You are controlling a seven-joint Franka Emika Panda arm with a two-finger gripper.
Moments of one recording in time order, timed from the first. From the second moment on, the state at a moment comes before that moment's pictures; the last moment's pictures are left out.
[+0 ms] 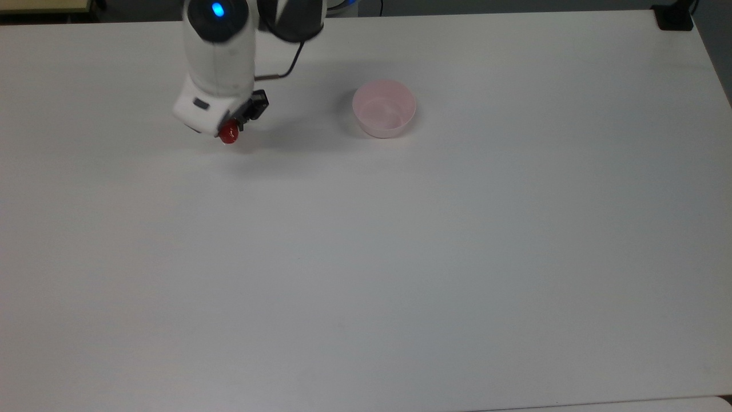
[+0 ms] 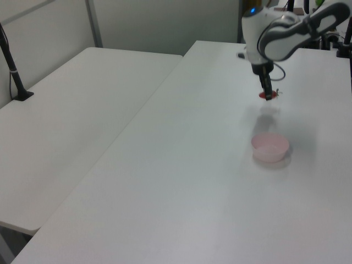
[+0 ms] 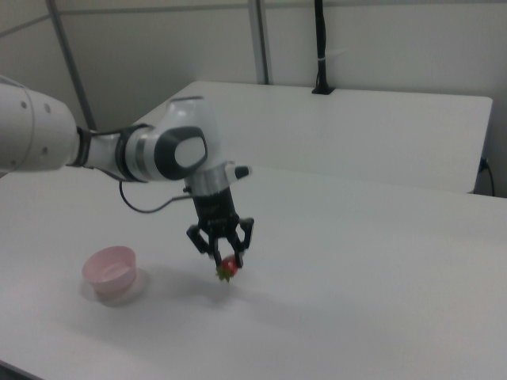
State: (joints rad) arm -0.03 0.22 -0.12 -1.94 -0.23 2.04 -0.42
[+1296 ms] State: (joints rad) arm 0.46 0.17 -0.11 -1.95 -0.11 1.90 0.02
